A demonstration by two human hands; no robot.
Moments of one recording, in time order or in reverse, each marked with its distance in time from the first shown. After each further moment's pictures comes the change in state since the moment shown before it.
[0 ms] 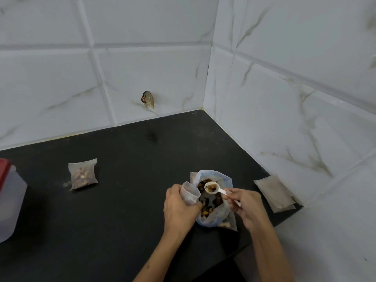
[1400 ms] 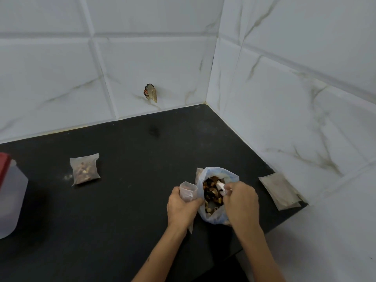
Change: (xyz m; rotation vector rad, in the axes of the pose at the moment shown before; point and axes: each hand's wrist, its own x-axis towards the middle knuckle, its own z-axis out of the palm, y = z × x) left_hand 0.011 -0.016 0.004 -0.266 -0.053 -0.230; right_hand -0.011 0.001 0.034 -1.191 0.223 -0.302
